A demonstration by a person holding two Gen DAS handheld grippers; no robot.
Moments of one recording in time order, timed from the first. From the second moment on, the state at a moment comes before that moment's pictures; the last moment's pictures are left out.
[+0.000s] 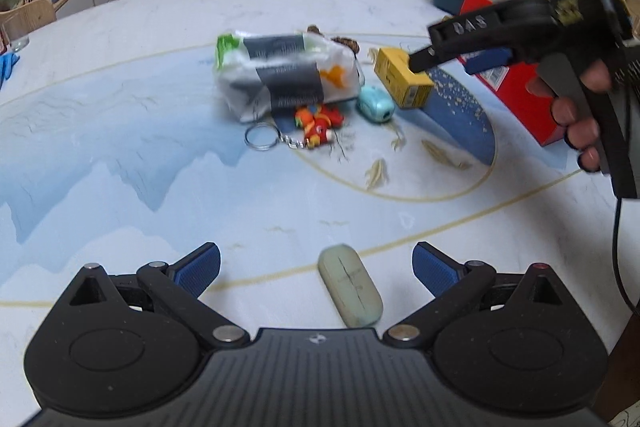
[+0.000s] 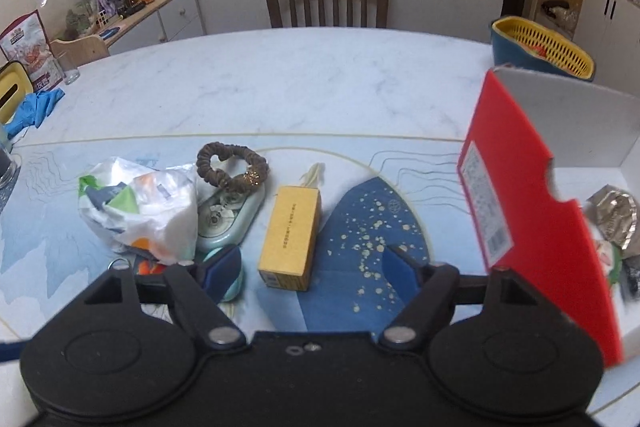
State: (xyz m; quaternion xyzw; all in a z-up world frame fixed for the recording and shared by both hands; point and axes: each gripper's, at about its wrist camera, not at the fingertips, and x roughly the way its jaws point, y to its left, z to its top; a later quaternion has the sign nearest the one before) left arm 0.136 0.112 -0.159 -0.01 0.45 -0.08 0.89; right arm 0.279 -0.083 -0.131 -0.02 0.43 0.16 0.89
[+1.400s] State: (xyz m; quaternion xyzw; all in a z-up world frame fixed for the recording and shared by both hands) left arm 0.150 0.085 -0.164 -0.02 0.47 -0.04 0.88; right arm 0.280 -0.093 -0.146 -0.02 0.50 0.23 0.84
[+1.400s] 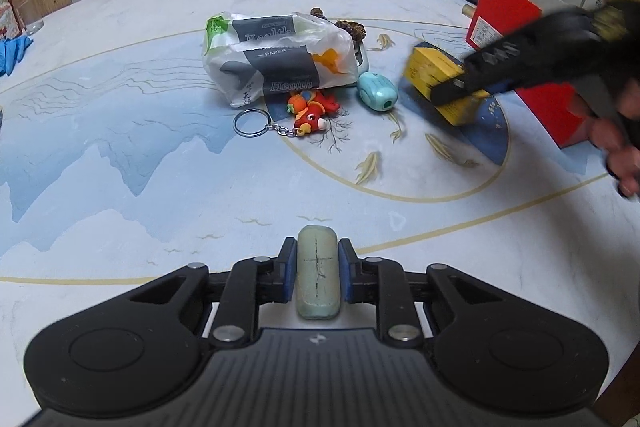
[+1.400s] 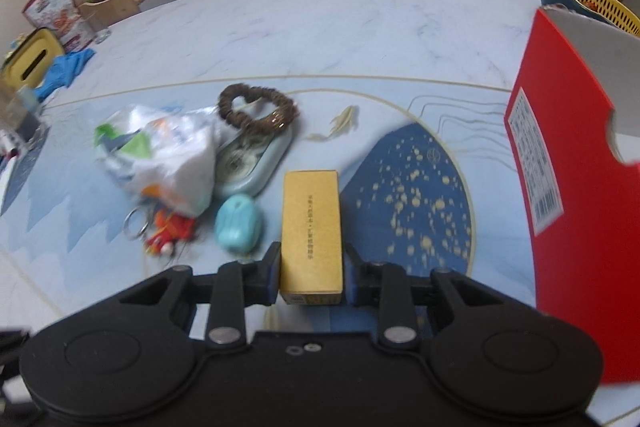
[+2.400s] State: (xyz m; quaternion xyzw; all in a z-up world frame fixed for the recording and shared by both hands) left arm 0.237 -0.028 -0.044 0.02 0.36 -0.15 0.92; right arm 0.232 -0.250 -0.028 0.05 0.41 0.20 0.89
